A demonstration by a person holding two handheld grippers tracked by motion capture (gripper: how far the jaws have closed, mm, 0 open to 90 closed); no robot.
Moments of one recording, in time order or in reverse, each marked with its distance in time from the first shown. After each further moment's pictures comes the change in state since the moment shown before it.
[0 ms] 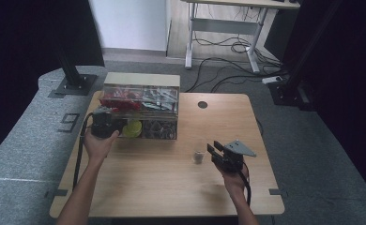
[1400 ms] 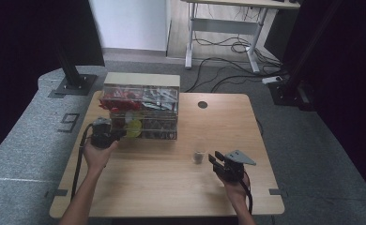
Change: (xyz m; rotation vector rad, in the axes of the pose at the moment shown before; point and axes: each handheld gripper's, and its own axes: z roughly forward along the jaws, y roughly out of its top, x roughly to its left) left arm 0.006 -0.038 0.006 0.041 -0.012 -0.019; right arm -0.004 -0.034 -0.004 0.067 0.003 0.011
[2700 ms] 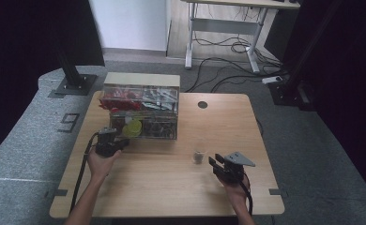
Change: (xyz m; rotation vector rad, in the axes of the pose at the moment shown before) left arm 0.002 -0.031 0.018 0.058 -0.012 0.006; right arm -0.002 -0.009 0.002 0.030 -0.001 0.000
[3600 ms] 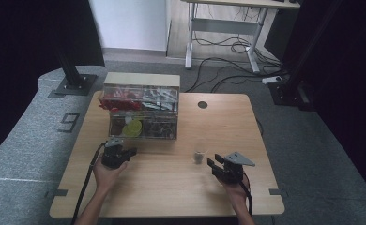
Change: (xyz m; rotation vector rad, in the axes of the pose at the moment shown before) left arm -0.033 -0.033 0.002 -0.020 -0.063 0.072; right arm -0.001 -0.002 0.002 0.005 0.033 0.004
